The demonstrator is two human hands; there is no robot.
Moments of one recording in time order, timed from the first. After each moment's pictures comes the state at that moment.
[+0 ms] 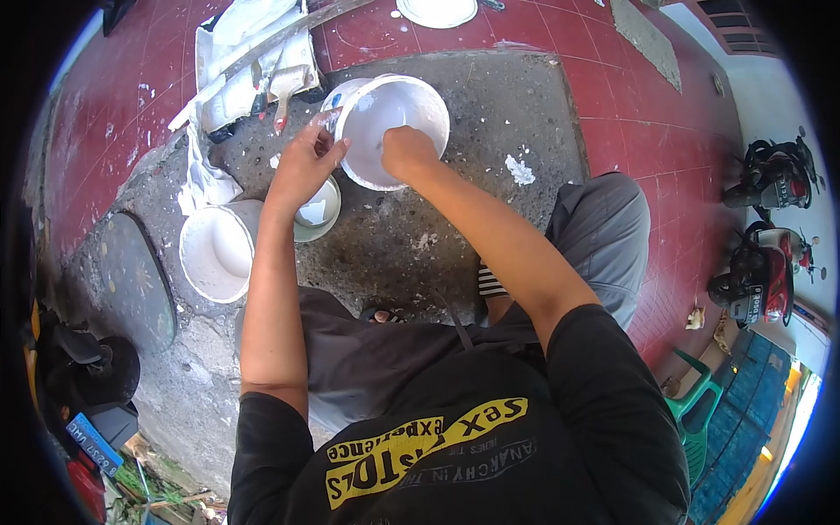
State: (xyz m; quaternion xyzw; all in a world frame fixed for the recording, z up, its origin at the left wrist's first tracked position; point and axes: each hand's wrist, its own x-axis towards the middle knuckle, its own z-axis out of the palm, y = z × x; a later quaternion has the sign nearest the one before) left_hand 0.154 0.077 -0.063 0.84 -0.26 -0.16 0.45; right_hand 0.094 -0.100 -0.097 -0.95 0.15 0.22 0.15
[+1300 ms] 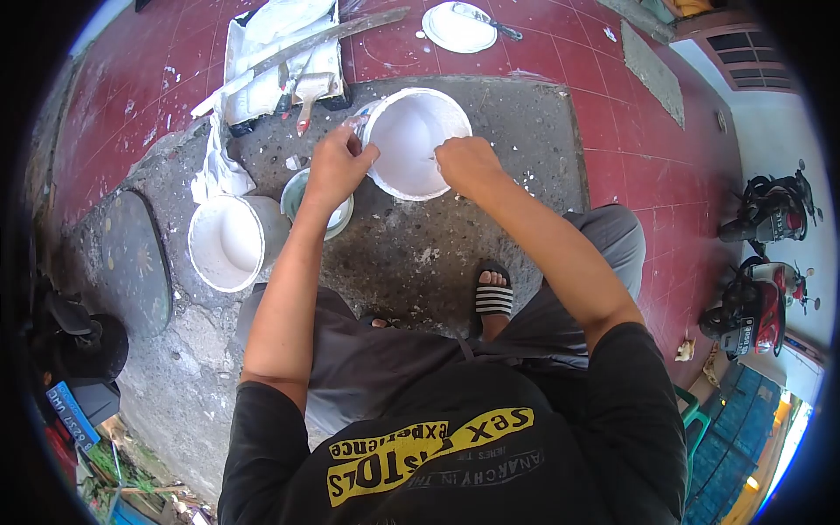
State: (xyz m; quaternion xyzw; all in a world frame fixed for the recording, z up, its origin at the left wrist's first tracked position) left_hand 0.142 0.060 -0.057 0.85 -0.17 -0.12 0.48; right_hand 0.064 -0.150 -0.041 -0.99 -0.04 0.11 0.03
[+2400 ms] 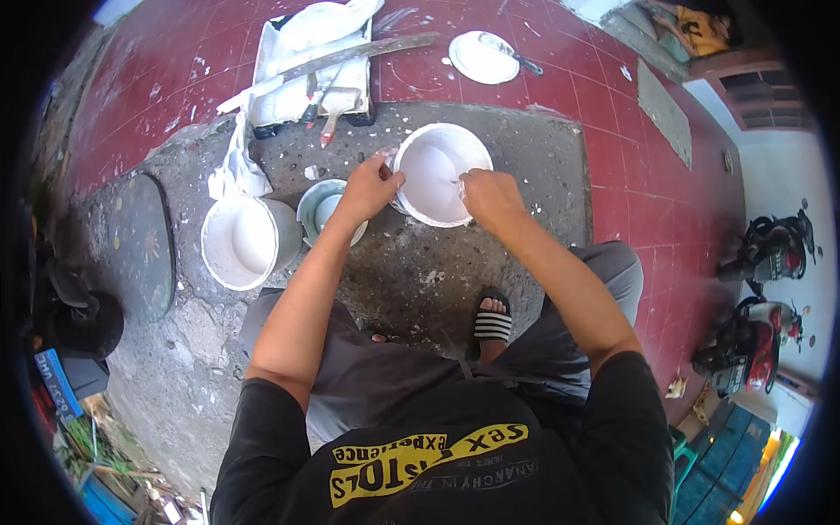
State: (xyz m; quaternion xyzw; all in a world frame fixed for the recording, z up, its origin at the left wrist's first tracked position) left_hand 0.138 0.053 -0.086 0.84 -0.14 -0.22 0.48; right_hand 0.054 -0.164 -0.037 -0.98 -0.04 0.17 -0.01
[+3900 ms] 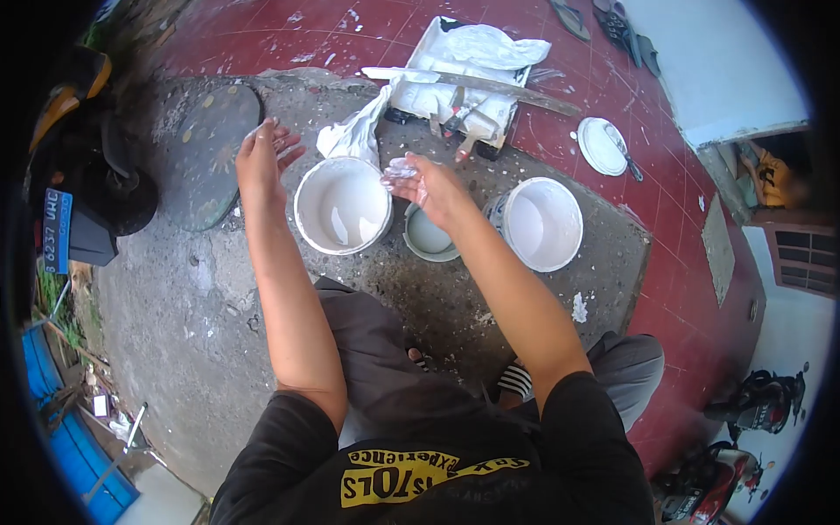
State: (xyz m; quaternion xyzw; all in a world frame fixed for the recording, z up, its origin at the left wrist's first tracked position) left_hand 0.162 0.326 0.016 0.60 0.26 0.16 0.74; right_hand 0.173 0.093 -0.074 -0.44 0.17 0.31 0.83
